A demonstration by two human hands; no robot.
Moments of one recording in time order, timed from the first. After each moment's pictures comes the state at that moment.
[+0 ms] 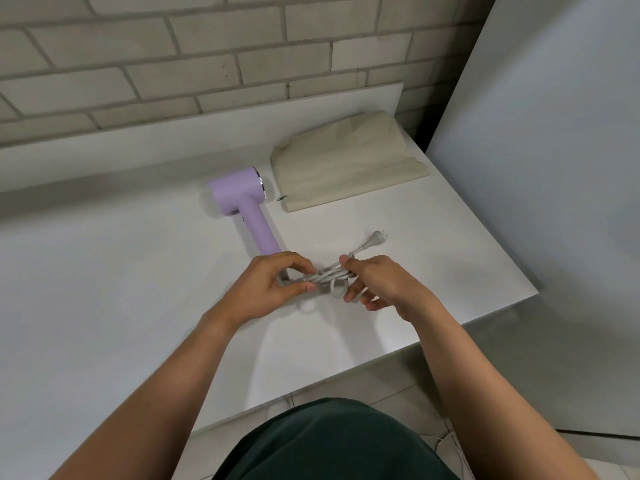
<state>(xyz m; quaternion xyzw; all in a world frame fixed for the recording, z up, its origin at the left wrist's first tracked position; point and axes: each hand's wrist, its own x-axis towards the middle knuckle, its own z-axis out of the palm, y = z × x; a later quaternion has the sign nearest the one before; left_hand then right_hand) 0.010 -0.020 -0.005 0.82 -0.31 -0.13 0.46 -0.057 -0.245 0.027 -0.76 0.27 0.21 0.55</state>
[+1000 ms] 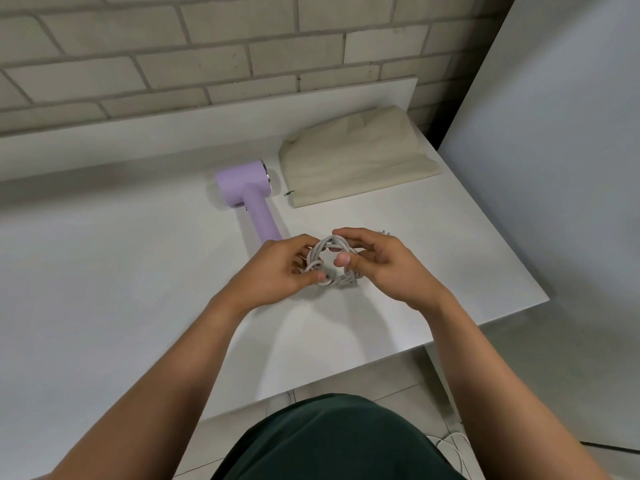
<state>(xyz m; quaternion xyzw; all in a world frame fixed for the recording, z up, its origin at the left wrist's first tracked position) 0.015 -0.035 0.019 0.83 -0.26 -0.20 0.45 -0.052 -0.255 0.033 -0.79 0.02 0.08 0.60</state>
